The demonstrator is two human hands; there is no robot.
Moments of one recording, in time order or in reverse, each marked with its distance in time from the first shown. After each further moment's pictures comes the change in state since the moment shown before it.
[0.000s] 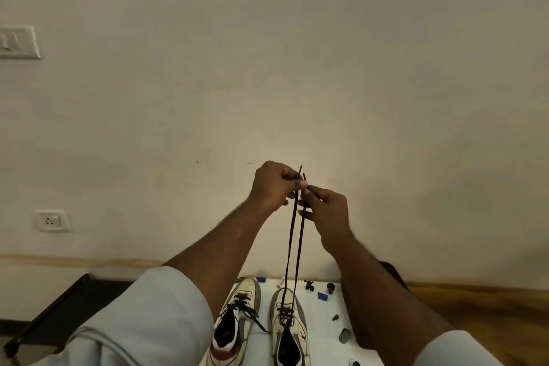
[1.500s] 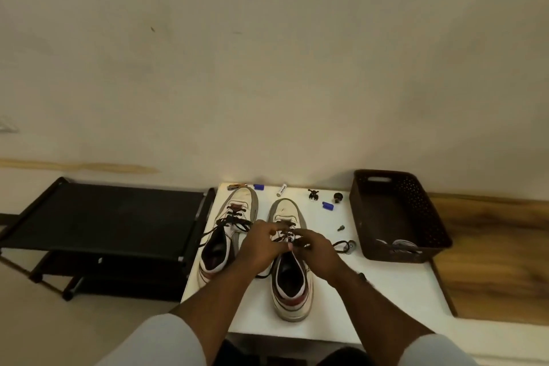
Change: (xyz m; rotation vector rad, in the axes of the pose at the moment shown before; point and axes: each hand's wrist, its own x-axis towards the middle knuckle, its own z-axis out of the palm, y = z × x) left_hand -0.113 -0.298 0.111 0.116 -0.297 -0.496; right_hand -0.065 0.285 -0.070 -0.758 -0.505 0.484
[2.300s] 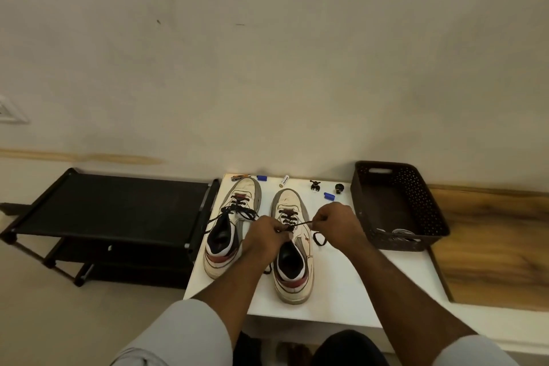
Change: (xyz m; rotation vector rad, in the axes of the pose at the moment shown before) left_hand -0.010 -0.004 0.014 0.047 0.082 -0.123; right_hand -0.016 -0.044 -0.048 -0.353 0.116 0.103
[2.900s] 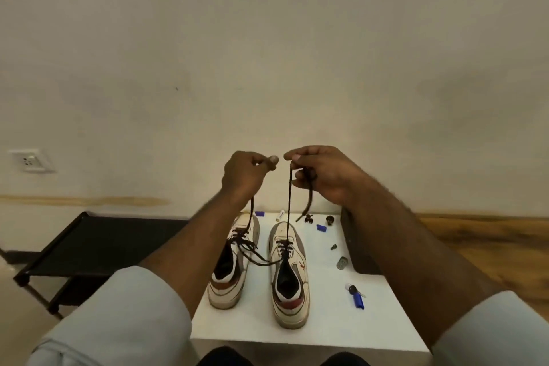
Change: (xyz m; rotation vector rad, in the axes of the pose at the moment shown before) left_hand -0.030 0.165 -0.141 -0.158 0.307 0.312; right_hand -0.067 -0.120 -0.154 1.078 -0.149 -0.191
